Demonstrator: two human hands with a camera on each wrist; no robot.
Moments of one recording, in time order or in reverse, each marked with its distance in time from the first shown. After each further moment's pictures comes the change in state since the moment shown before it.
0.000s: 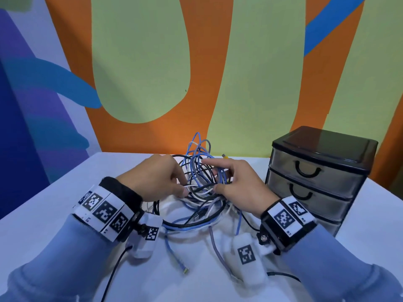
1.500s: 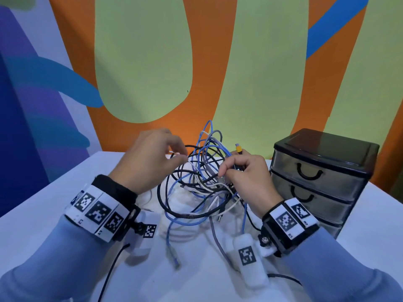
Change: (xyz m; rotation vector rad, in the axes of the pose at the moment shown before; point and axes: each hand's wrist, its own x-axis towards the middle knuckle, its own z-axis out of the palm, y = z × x) left_hand -0.012 0.011 -0.021 -0.097 0.484 0.149; right_hand 0.000 -0.007 0.000 0.261 0.286 0.014
